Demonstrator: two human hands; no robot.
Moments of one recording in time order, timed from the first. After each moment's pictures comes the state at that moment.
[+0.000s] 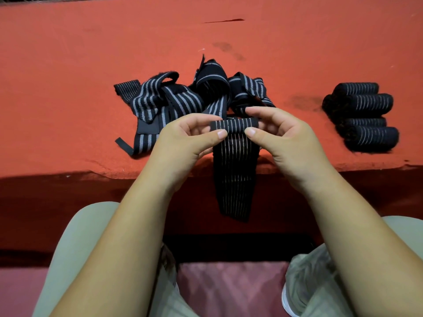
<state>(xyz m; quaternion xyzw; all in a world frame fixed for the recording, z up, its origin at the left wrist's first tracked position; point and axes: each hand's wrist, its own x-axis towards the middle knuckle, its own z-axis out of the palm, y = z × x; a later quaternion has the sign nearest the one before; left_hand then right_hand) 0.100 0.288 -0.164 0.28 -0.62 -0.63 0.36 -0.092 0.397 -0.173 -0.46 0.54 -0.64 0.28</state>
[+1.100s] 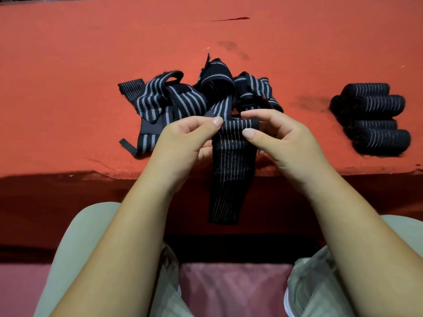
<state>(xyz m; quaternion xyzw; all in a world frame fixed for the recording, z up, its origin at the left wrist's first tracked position) 0.099 0.287 -0.162 0.30 -0.60 -0.65 0.36 -0.091 0.391 -0.174 -0.50 0.56 -0.60 0.28</state>
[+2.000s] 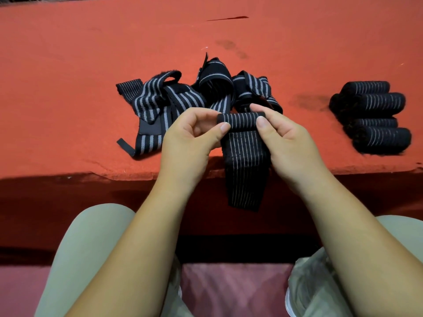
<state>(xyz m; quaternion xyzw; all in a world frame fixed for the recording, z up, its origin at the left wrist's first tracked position) 0.083 0.291 -0.178 0.29 -0.62 -0.55 0.47 -0.086 0.388 -0.178 -0.45 0.62 -0.60 0.23</state>
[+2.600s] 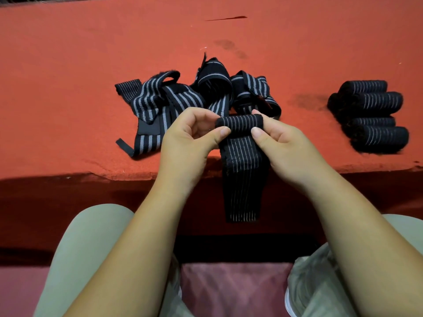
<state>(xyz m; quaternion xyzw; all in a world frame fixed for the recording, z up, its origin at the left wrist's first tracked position) 0.084 0.290 -0.179 0.27 -0.65 -0.53 0.47 -0.090 0.393 -0.171 -0.52 0.63 -0.50 0.28</state>
